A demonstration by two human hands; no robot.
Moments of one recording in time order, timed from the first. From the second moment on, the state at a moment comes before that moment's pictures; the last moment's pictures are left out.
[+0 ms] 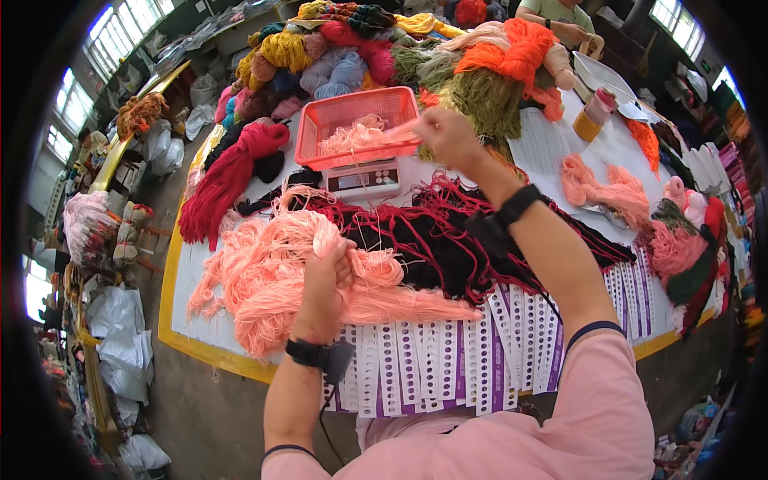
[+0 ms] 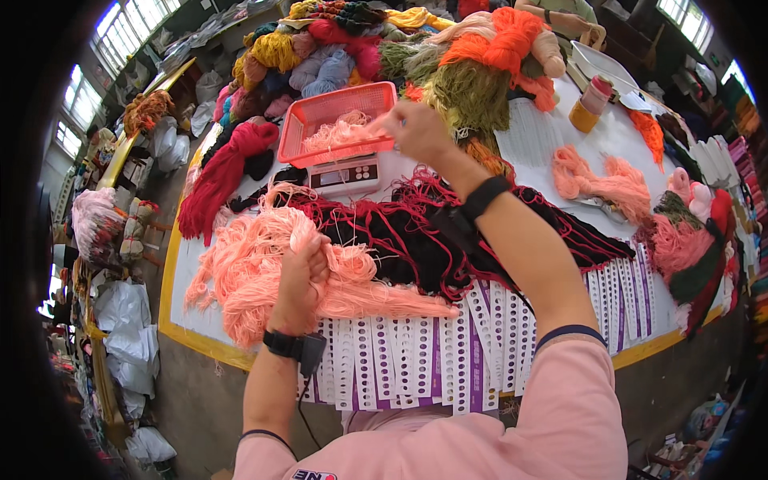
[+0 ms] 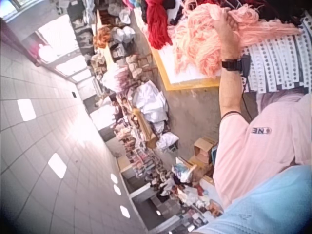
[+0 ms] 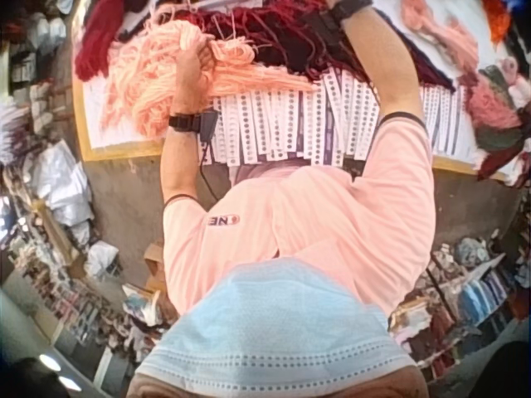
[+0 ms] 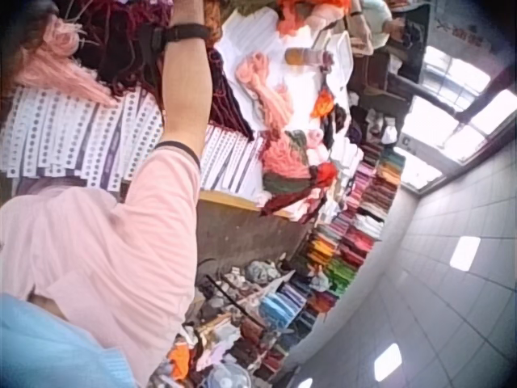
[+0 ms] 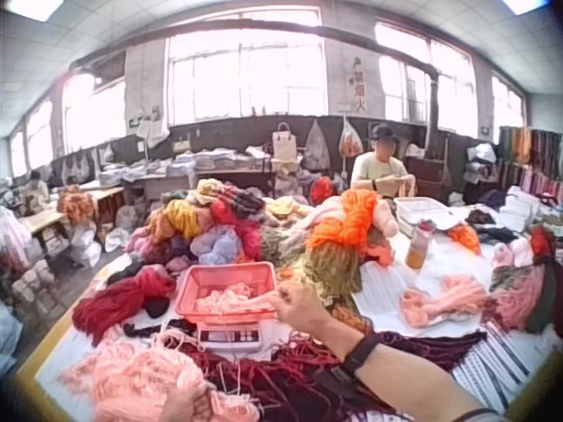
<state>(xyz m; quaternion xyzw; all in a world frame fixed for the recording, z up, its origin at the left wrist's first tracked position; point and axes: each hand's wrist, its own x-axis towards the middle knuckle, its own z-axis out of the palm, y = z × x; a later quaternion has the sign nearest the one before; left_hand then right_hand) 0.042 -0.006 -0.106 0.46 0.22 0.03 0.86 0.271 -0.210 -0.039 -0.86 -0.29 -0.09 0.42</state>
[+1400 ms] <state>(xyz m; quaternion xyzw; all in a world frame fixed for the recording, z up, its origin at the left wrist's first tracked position) -0.016 -0.122 -0.046 0.38 0.06 -0.16 0.91 0.020 -0.282 -0.066 -0.65 -0.18 0.22 0.71</state>
